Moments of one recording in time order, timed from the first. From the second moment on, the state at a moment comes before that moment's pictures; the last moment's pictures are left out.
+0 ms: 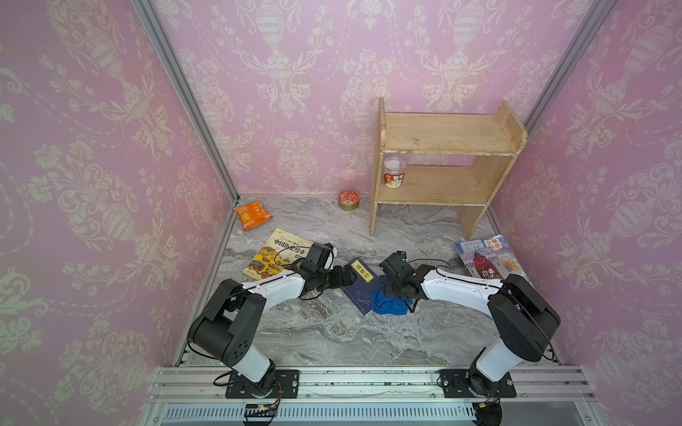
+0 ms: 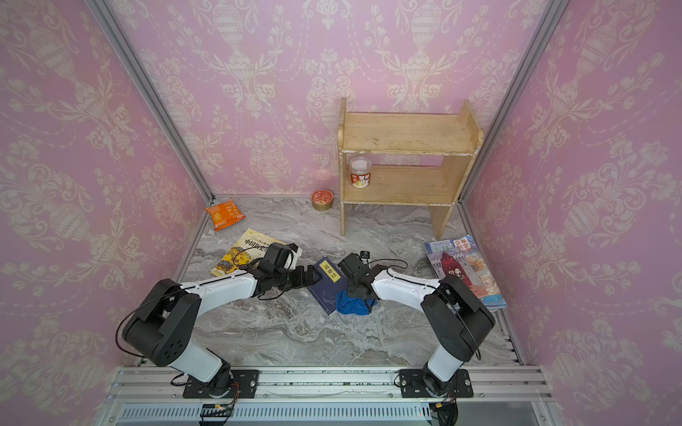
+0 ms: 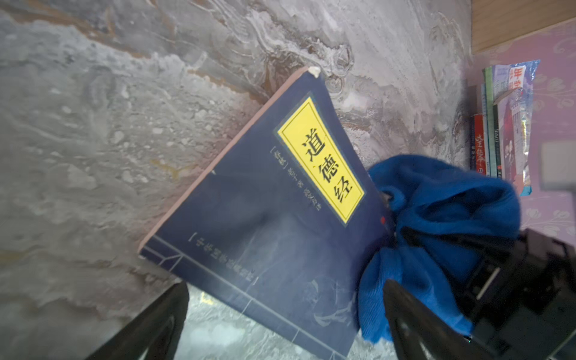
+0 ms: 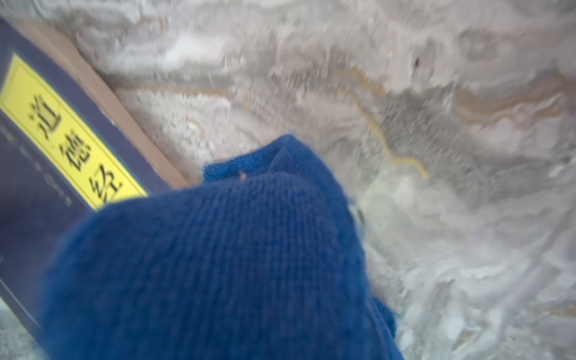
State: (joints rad) left arm -0.49 1.59 0.78 -0.07 0.36 -0.65; right arm 0.75 1.64 0.89 -0.46 0.25 0.79
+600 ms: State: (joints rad) left arm -0.53 1.78 0.88 0.16 0.53 -0.74; right arm 0.80 1.42 1.08 -0.66 0.48 0.78
